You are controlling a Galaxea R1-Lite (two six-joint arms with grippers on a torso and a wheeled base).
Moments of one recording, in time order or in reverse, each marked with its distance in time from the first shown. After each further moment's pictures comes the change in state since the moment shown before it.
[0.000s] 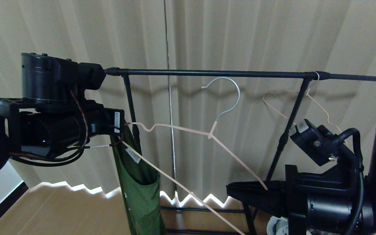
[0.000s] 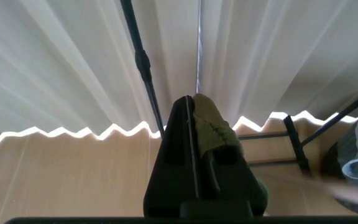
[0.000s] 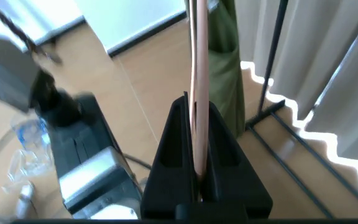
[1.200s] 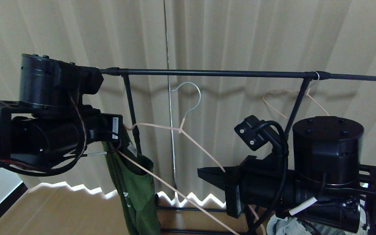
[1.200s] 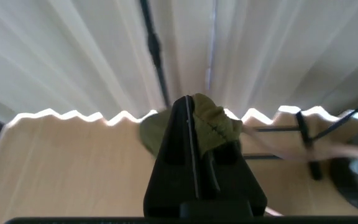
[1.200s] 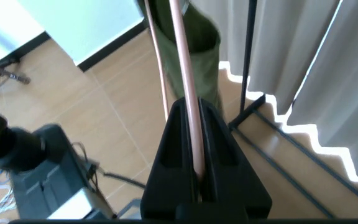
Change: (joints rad) left arm -0.073 -0.041 0.002 0.104 0.123 -0.058; right arm 0.044 0.235 -0.136 -0.079 -0.189 0.047
